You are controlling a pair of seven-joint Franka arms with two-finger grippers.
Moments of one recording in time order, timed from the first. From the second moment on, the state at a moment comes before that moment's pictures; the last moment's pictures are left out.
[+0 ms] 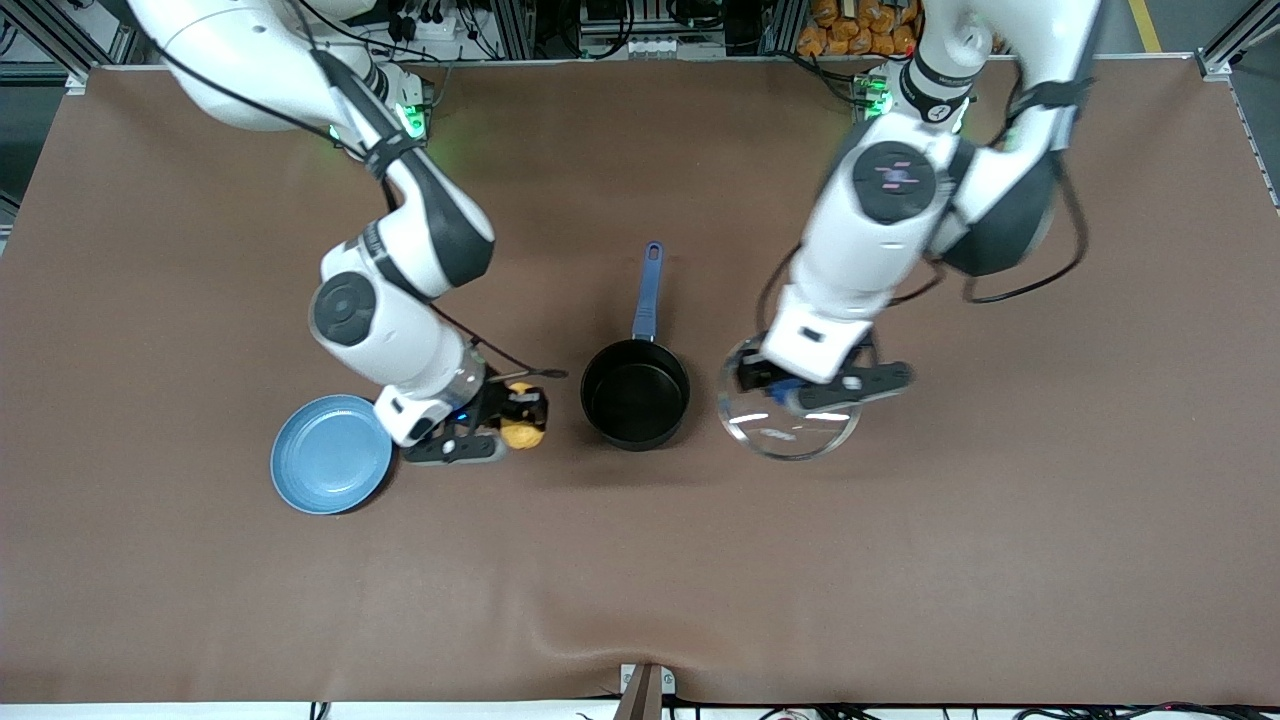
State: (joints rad) left arm -0.48 0.32 -0.01 -1.58 0.01 2.05 -0.73; right arm 0.19 0.55 0.35 -1.58 0.03 2.31 0.44
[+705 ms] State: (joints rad) left arm -0.20 0.09 -0.01 -1.96 -0.10 2.08 -0.26; right arm 0.42 0.68 0.28 -1.48 -0.16 2.30 0.82
